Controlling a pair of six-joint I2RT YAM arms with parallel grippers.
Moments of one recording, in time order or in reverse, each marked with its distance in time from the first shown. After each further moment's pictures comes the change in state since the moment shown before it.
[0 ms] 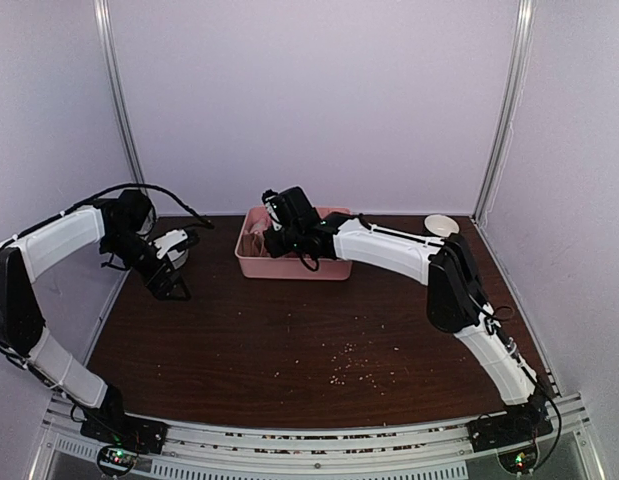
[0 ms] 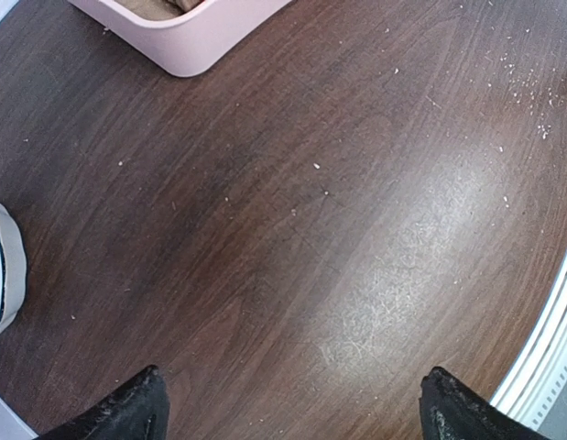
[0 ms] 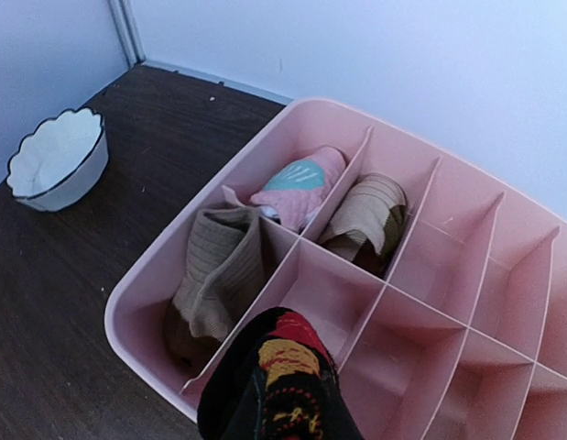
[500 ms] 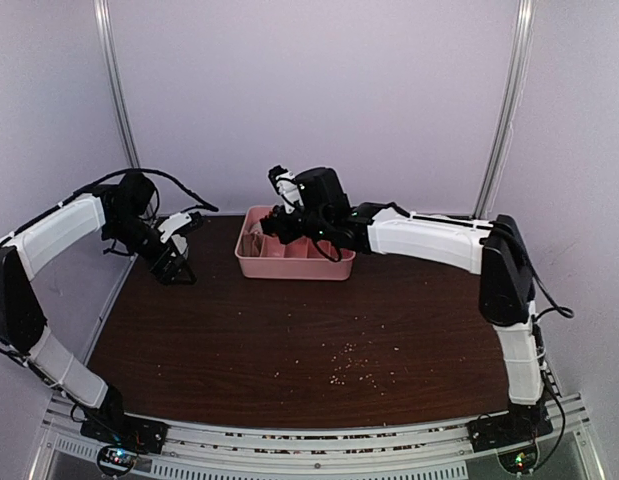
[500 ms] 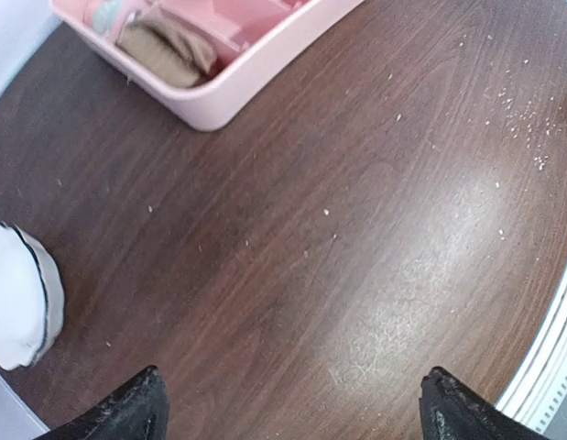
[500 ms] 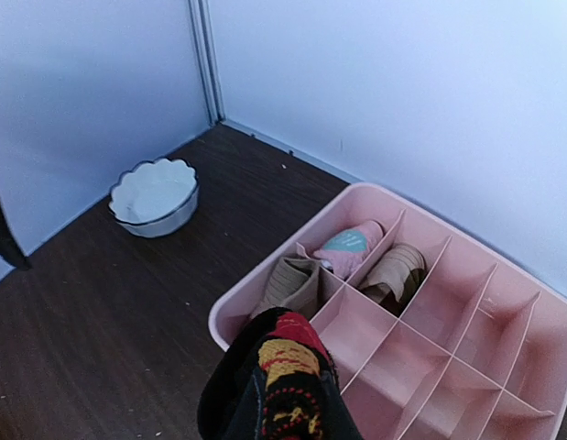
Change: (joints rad) left arm -0.047 0.015 0.129 -0.014 -0.005 -0.053; right arm 0.016 -0.377 -0.447 0.282 -0.155 -0.068
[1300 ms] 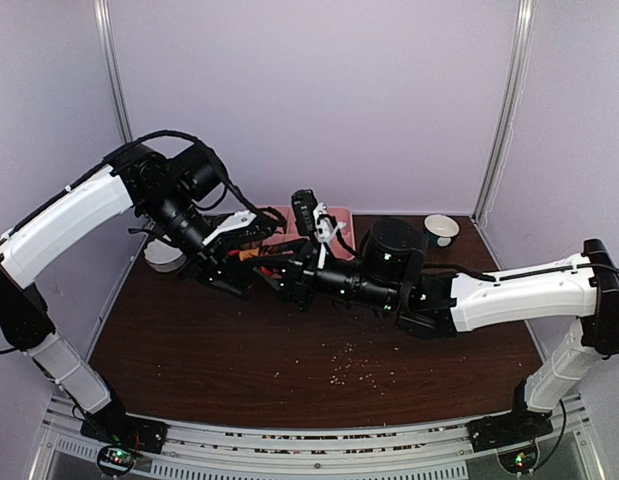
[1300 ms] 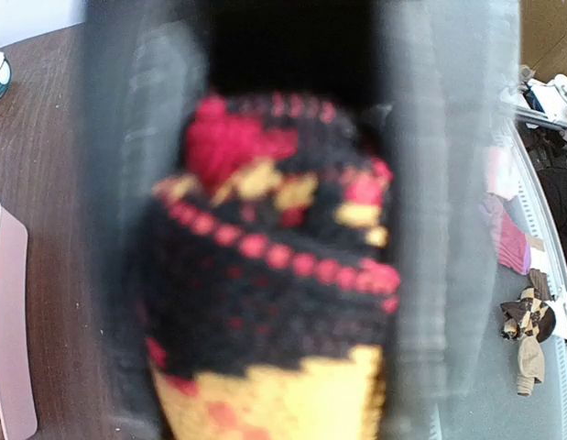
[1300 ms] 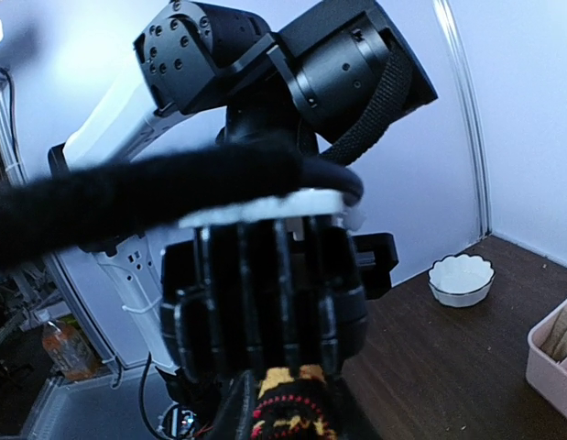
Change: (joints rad) left arm -0.562 0.074 0.403 -0.389 0.321 0.185; right arm 0.294 -0.551 -0.771 0.697 -0.257 0.216
